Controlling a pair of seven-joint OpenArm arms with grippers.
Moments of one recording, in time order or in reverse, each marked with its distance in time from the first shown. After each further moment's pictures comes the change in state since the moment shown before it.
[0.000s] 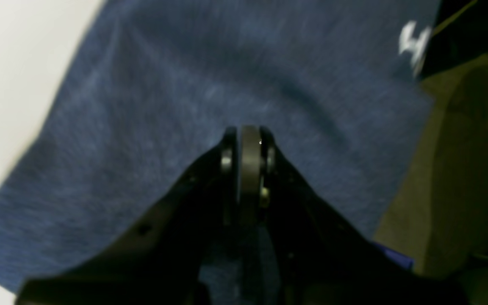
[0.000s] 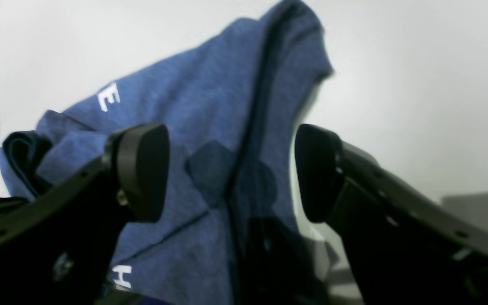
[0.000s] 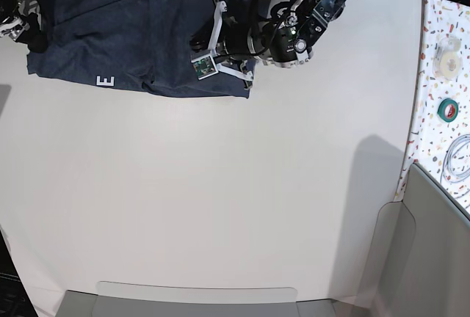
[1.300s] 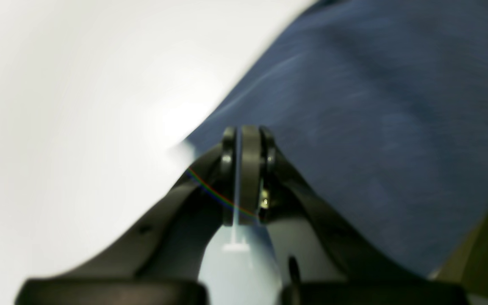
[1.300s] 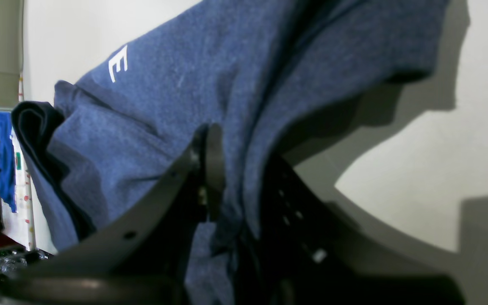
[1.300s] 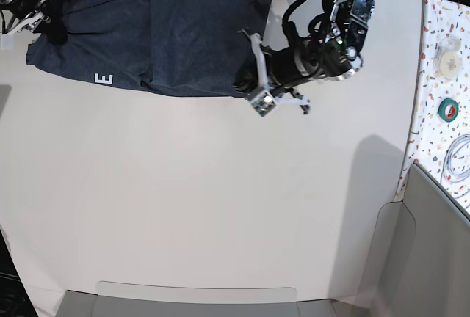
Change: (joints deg) left arm 6.1 -0.4 -23.4 7.4 -0.5 0.1 0.0; right arm -1.7 -2.4 -9.3 -5.8 0.0 2.1 5.7
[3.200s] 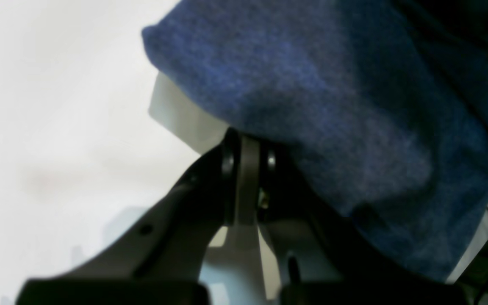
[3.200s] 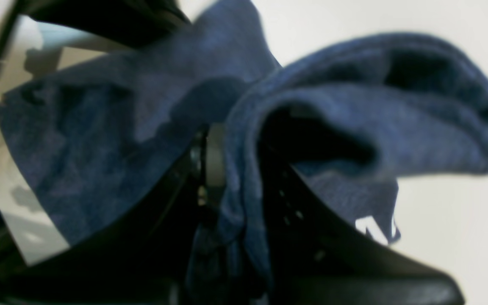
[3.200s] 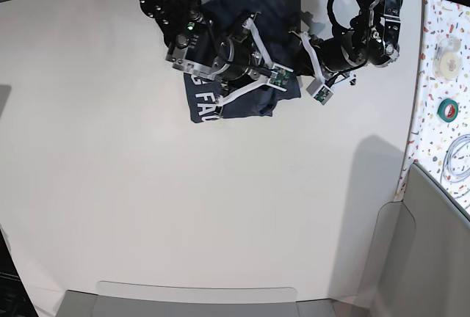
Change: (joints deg) left arm 7.3 -6.7 -10.9 -16.2 -5.0 -1.3 -5.1; right arm 21.2 -16.0 -89.2 38.6 -65.1 -1.9 -3.6
